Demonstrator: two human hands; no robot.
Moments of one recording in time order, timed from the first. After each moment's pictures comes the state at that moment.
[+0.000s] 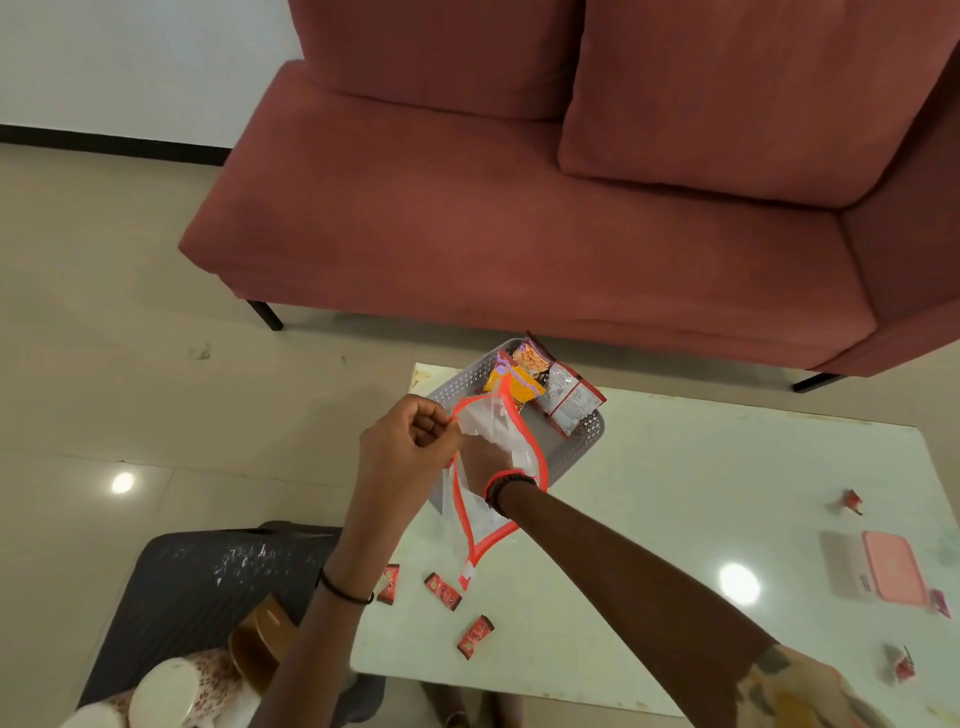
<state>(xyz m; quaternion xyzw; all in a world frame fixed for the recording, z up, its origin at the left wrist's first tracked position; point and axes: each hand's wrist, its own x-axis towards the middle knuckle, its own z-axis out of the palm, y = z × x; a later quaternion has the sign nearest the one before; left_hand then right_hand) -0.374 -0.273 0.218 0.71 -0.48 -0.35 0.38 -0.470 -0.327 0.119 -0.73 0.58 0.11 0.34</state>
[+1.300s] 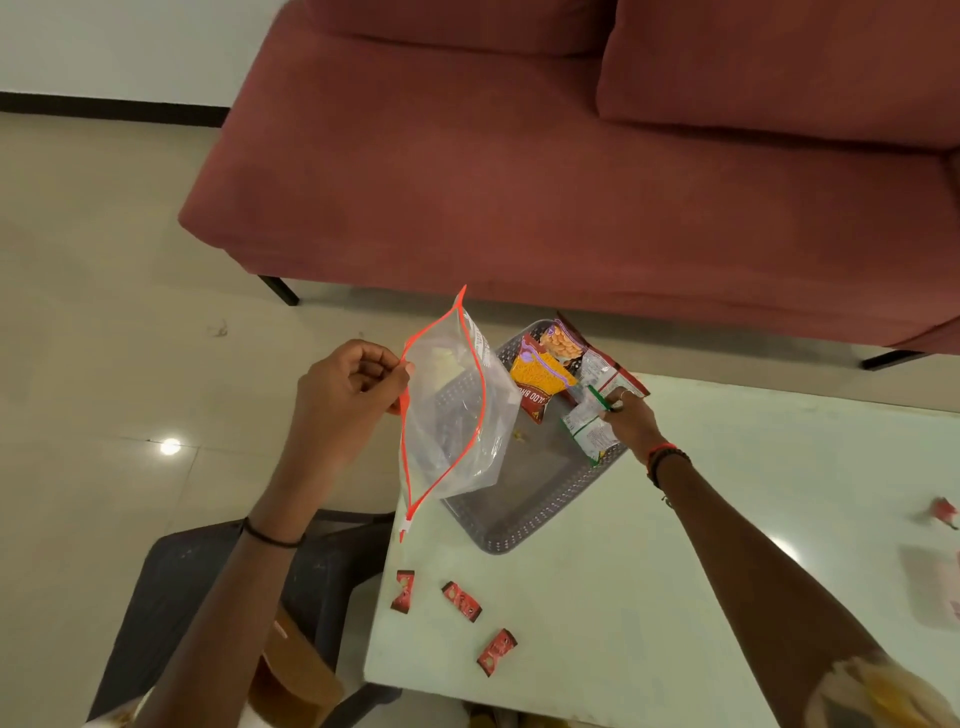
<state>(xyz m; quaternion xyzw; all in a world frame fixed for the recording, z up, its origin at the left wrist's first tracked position) -0.314 -0.346 0.187 0.74 -0.45 -0.34 0.36 -0.615 -0.436 -0.011 -0.50 0.76 -0.06 0.41</state>
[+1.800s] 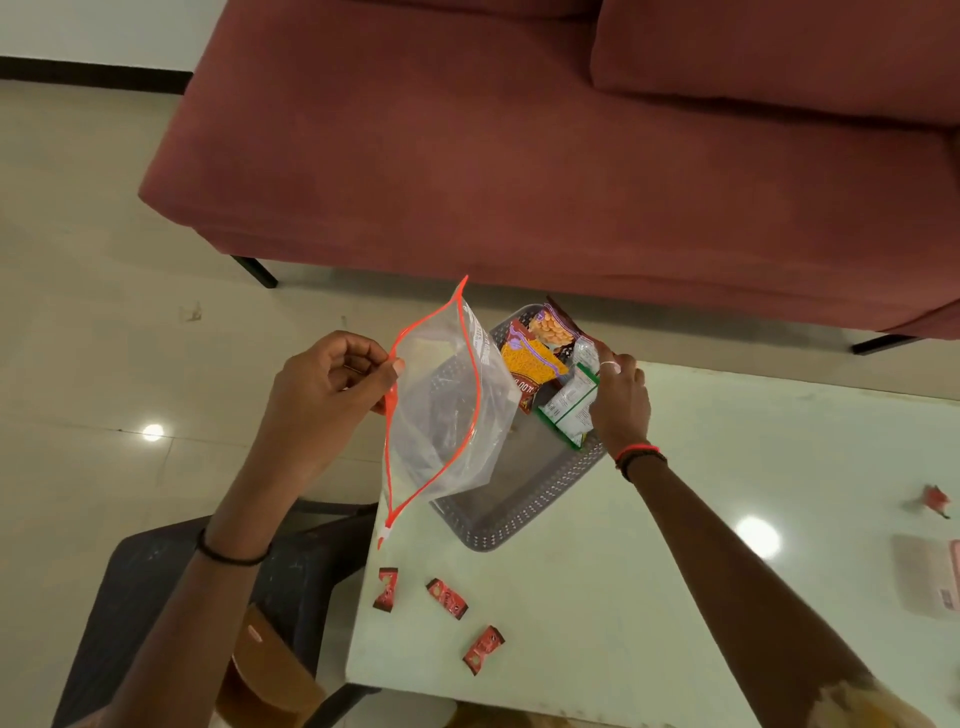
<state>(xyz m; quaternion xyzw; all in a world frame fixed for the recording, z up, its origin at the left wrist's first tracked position) -0.320 -0.351 0.177 0.72 -0.46 -0.37 0.35 -0.603 -0.433 -0.018 -0.65 0.74 -0.05 0.17</state>
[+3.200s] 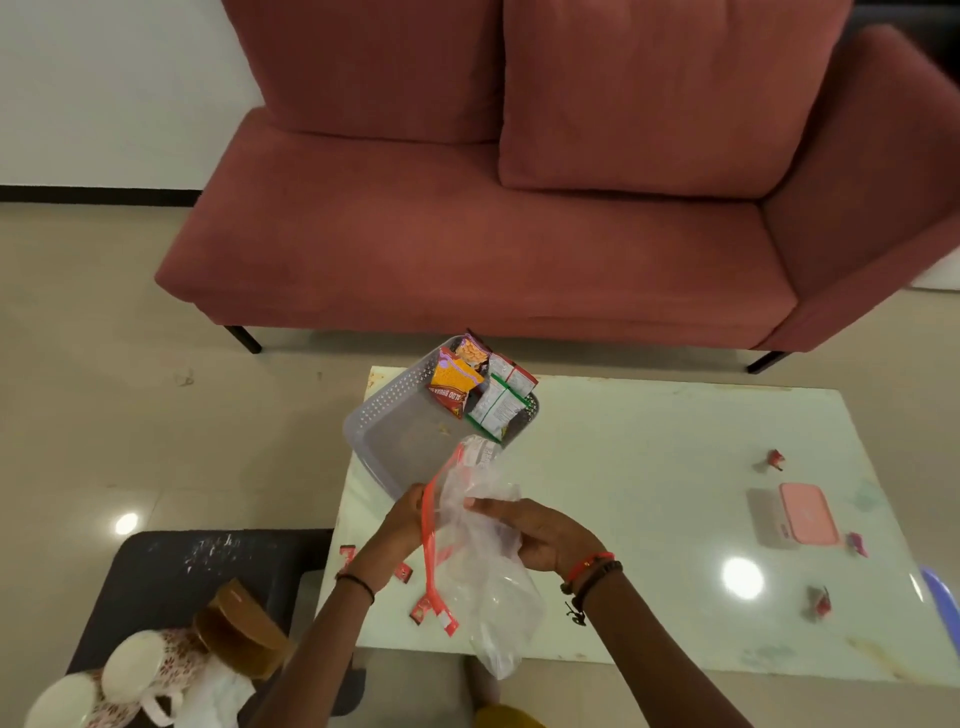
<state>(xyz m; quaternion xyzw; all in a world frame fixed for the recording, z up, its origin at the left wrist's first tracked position) -0.461 -0.201 0.137 0.69 -0.37 -0.59 0.18 -0.639 -0.222 0.126 -0.16 0.43 -0.18 0.87</state>
